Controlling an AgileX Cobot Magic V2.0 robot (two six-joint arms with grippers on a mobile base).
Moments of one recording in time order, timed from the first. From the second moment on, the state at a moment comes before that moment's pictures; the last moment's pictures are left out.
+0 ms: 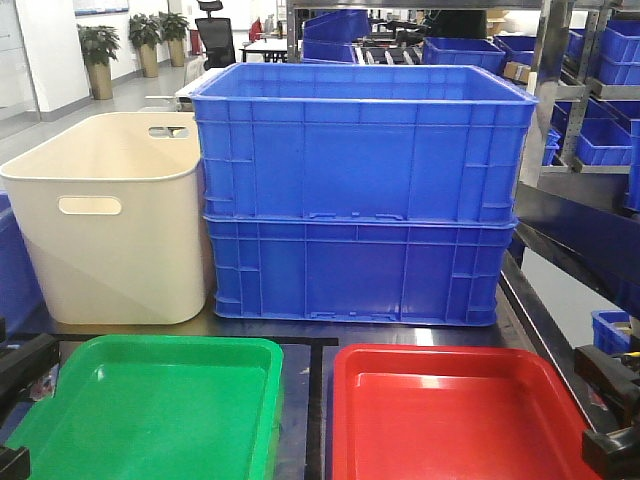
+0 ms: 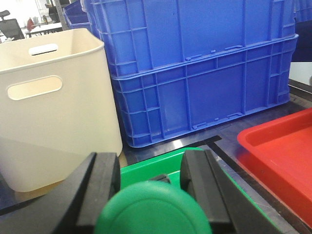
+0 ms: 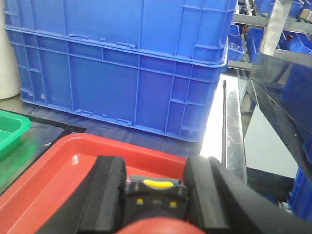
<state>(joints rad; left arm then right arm) -0.36 0.79 -0.63 -0.11 0.02 0.23 0.28 0.81 -0.63 -0.81 0.13 0.73</state>
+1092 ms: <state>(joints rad) -0.36 1.10 -0.63 -0.11 -0.20 0.23 0.28 1.08 -0.63 -0.82 -0.17 0.73</state>
